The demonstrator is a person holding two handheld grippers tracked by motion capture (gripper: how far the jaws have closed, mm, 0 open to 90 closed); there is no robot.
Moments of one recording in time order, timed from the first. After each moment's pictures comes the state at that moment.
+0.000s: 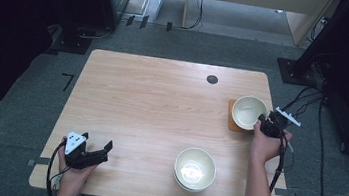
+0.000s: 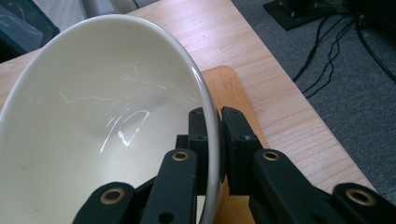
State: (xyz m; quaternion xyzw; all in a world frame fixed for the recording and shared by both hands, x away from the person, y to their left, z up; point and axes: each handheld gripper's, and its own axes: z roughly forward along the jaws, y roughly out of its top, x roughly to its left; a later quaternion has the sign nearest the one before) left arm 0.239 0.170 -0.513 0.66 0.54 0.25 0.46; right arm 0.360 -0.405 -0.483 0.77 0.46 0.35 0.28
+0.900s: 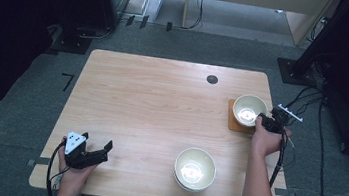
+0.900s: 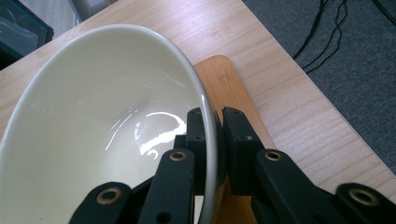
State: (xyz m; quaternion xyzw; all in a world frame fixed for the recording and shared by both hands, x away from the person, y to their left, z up) left arm 0.239 0.170 -0.513 0.66 0.54 0.25 0.46; right arm 0.379 -0.415 -0.487 0.80 0.43 0.34 0.23
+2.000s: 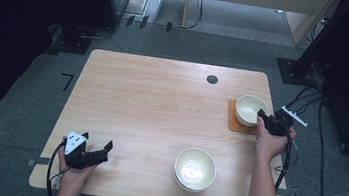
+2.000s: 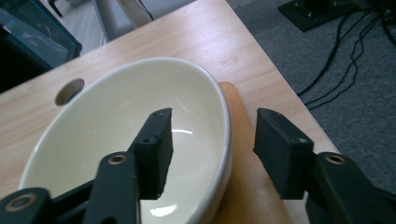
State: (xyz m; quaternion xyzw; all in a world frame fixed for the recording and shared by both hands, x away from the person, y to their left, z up) left arm 0.239 0.170 -0.513 0.66 0.54 0.25 0.46; right arm 0.367 -0.425 -0.488 0.76 0.45 0.39 0.26
